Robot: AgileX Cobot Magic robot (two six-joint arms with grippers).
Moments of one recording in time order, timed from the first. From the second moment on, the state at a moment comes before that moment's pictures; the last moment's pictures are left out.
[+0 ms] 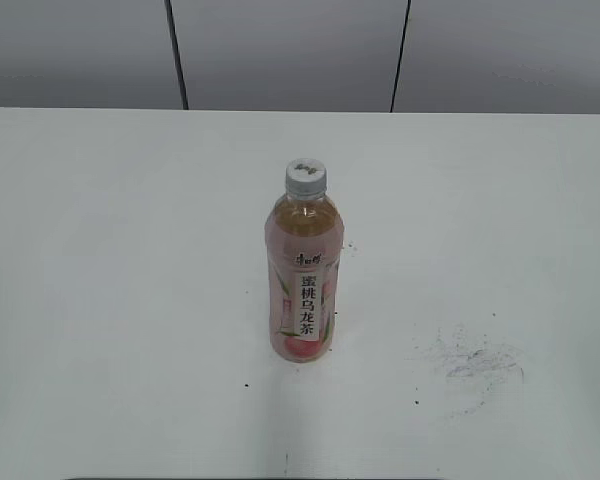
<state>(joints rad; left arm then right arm) -0.05 -0.01 -0.55 0.00 1.03 -0.02 0.04 -0.01 -0.51 0.07 1.11 -0.19</state>
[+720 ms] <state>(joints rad) -0.05 0.01 -0.58 -0.01 0.84 -0.02 0.04 -0.01 -0.51 0.07 1.11 -0.19</state>
